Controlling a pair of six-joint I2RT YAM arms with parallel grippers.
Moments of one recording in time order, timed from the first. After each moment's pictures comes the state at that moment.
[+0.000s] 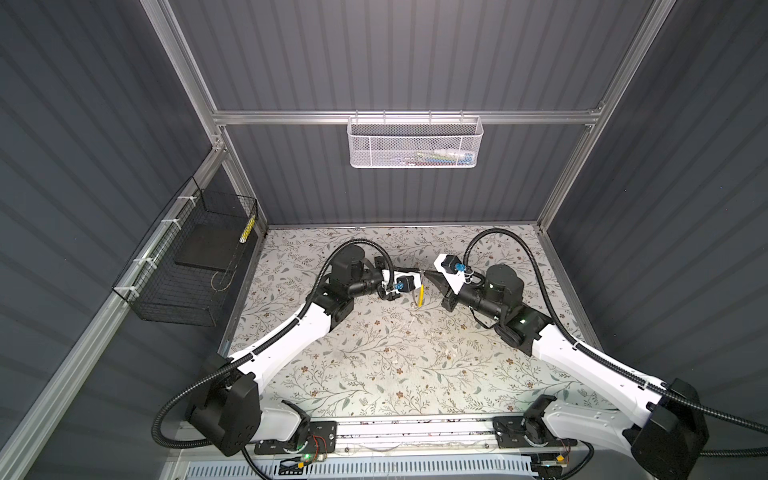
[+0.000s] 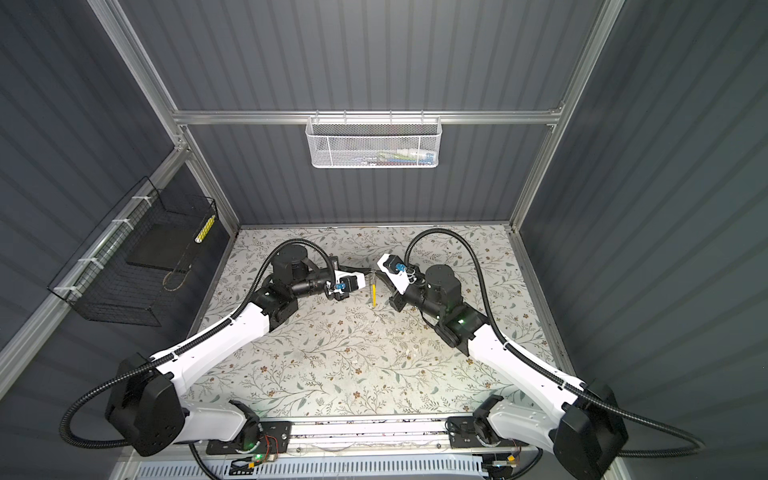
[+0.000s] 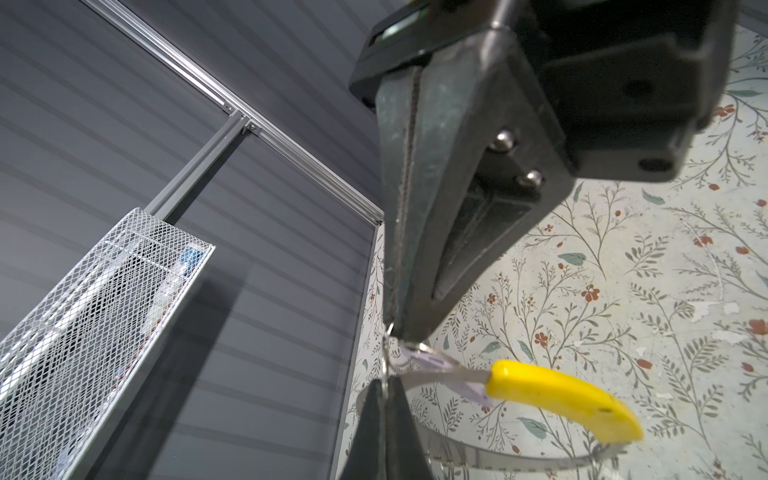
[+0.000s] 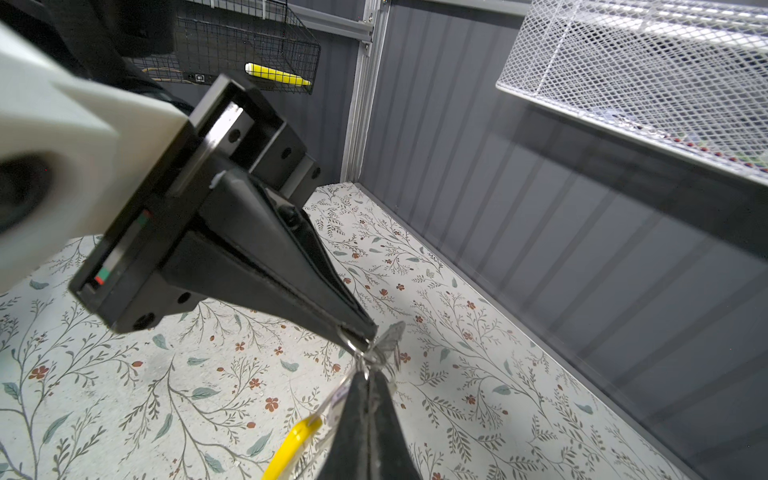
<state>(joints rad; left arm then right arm) -0.60 1.37 1.02 0.14 0.61 1.00 0.64 1.14 0.82 0.18 -0.25 -0.25</state>
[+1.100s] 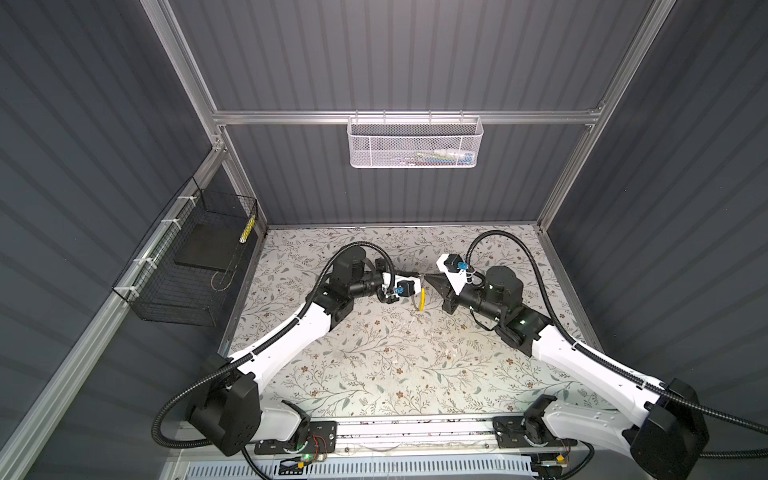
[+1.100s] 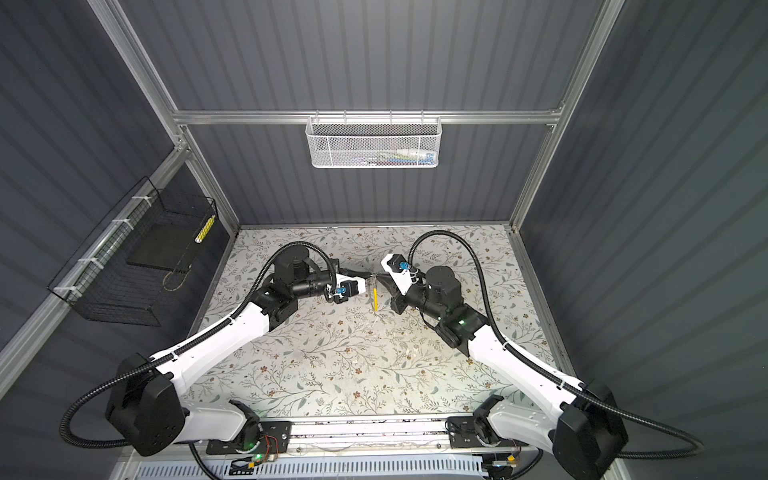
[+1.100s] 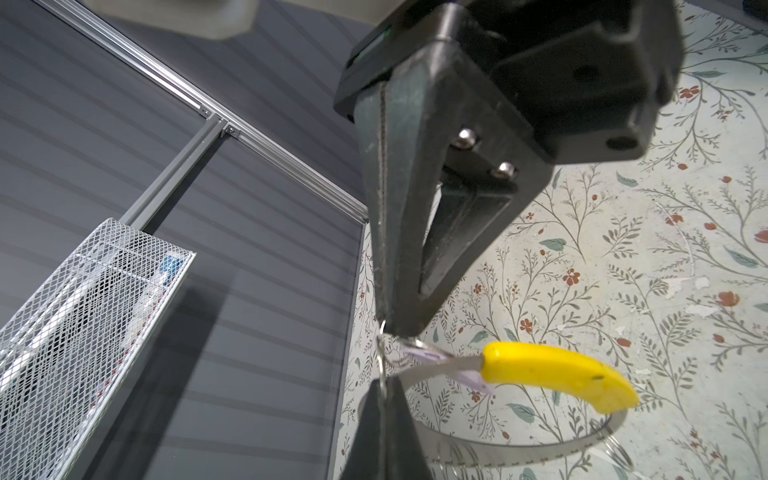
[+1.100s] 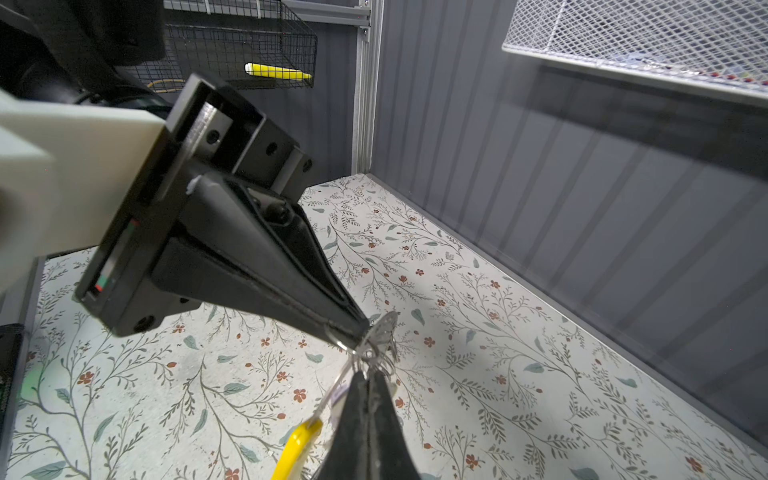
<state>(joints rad) -0.60 1.37 1.02 0.08 0.63 1.06 0.62 1.14 0.80 0.17 -0.29 -0.14</state>
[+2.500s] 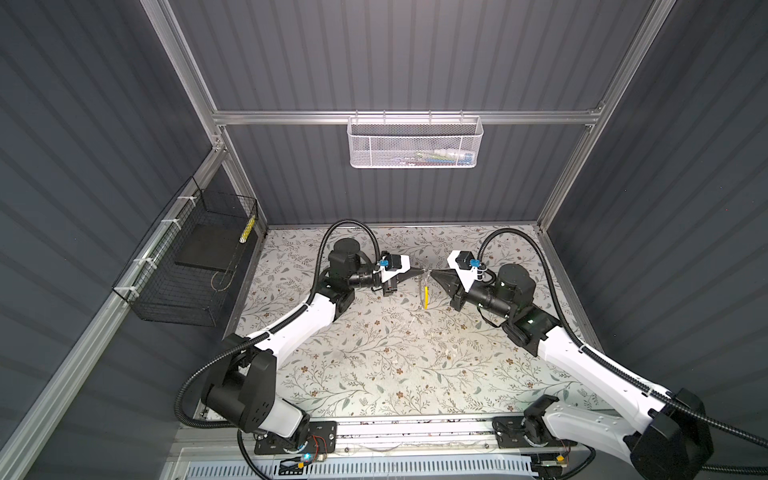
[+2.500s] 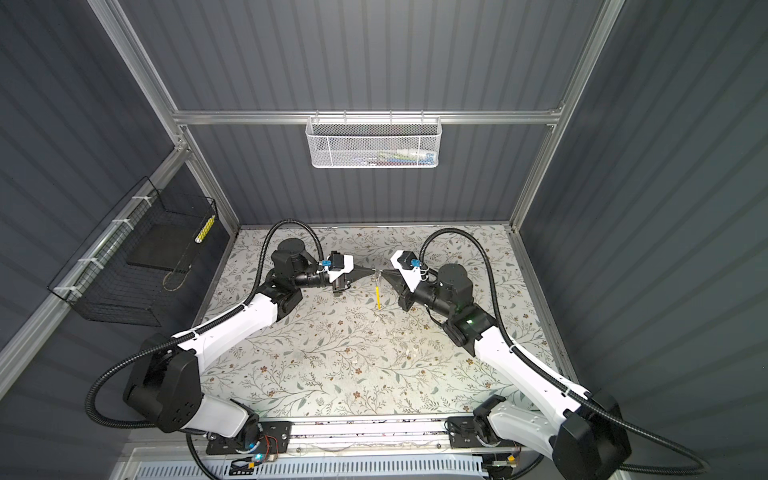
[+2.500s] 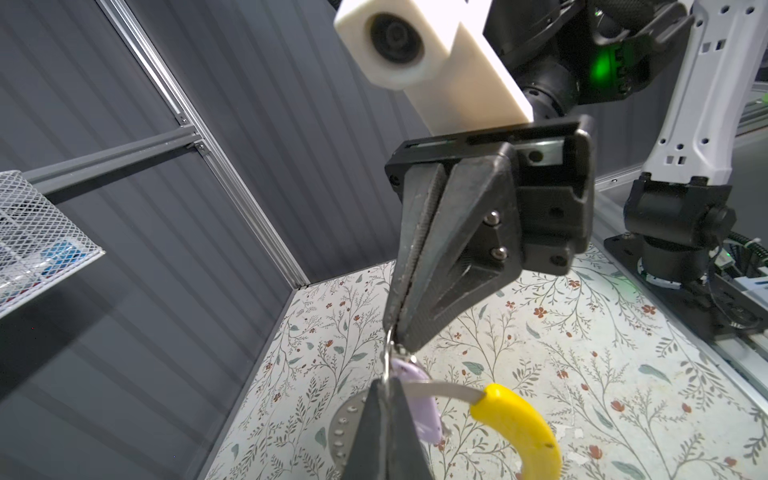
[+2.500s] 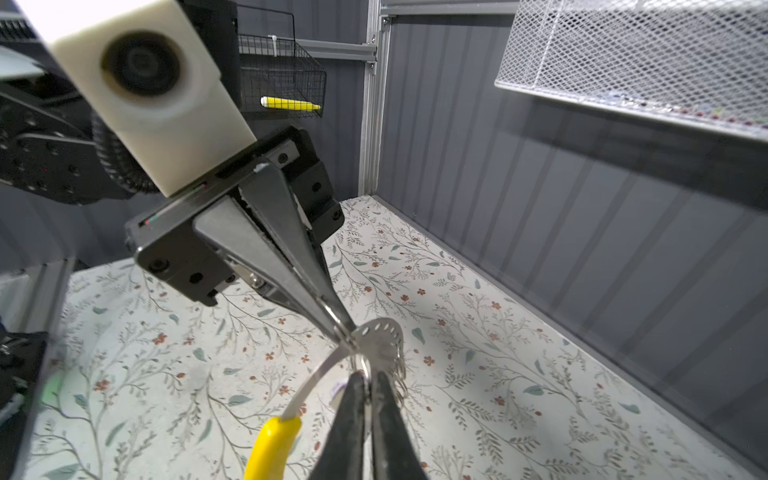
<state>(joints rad) -0.51 1.50 1.04 0.39 0.99 0.47 0.54 1.10 0.78 0.20 -0.39 -0.17</state>
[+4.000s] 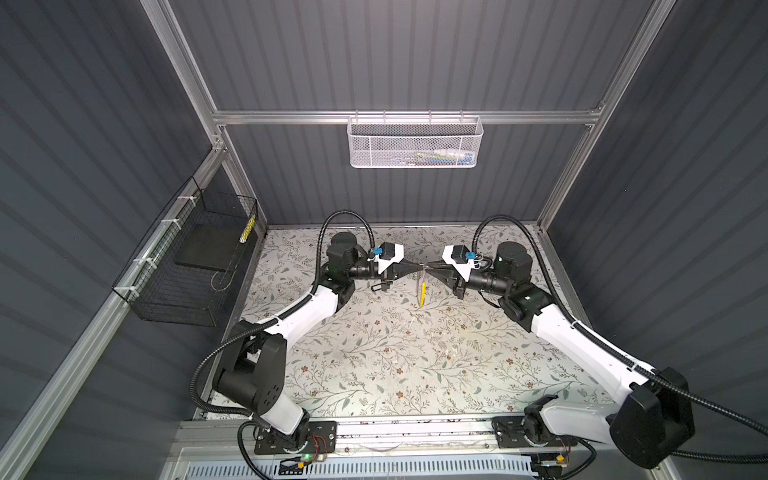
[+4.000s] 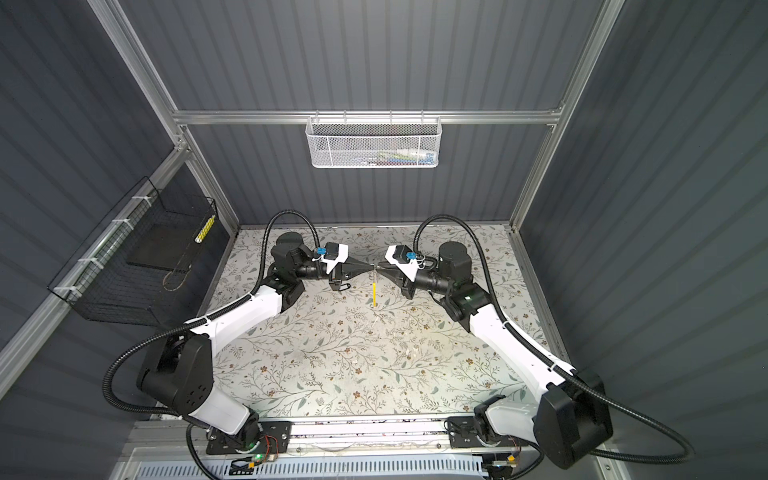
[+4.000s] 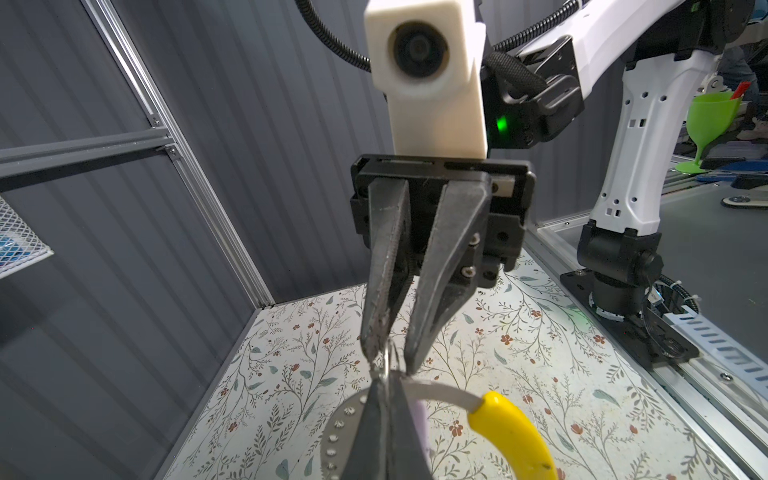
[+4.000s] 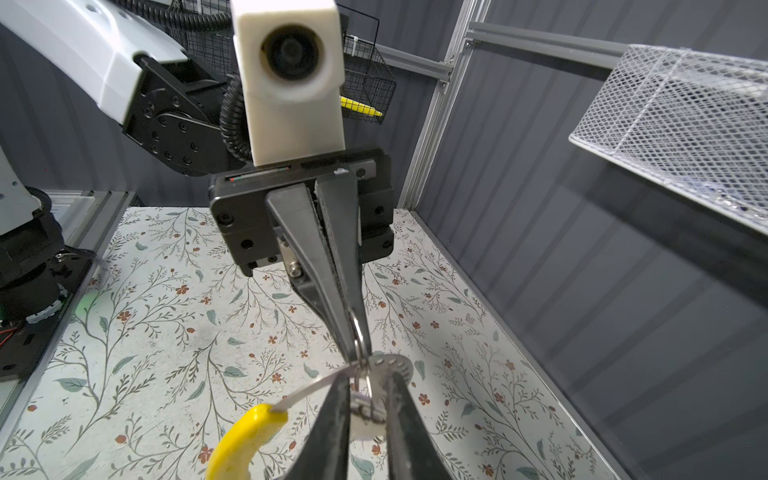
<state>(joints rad) -0.48 1.58 1.09 0.51 1.14 0.30 0.44 1.26 0.95 0.13 -0.74 -0.39</state>
